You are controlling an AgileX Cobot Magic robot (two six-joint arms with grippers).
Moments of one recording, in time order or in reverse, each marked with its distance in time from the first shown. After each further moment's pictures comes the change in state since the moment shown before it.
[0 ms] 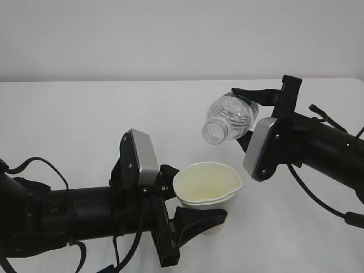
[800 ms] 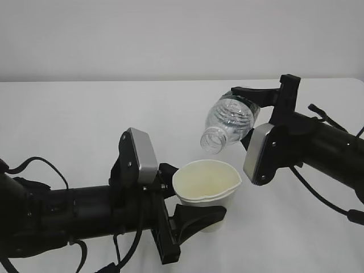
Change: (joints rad) left arm 0.000 0.000 0.000 -0.017 0.000 0.000; right arm 0.000 0.000 0.000 0.015 -0.002 -0.139
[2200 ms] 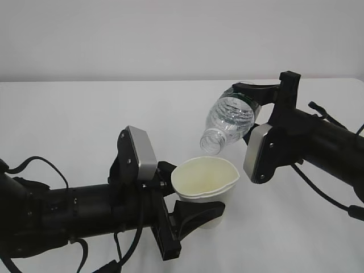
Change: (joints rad) left arm 0.000 0.000 0.000 -0.029 0.000 0.000; right arm 0.000 0.000 -0.007 0.028 0.000 -0.091
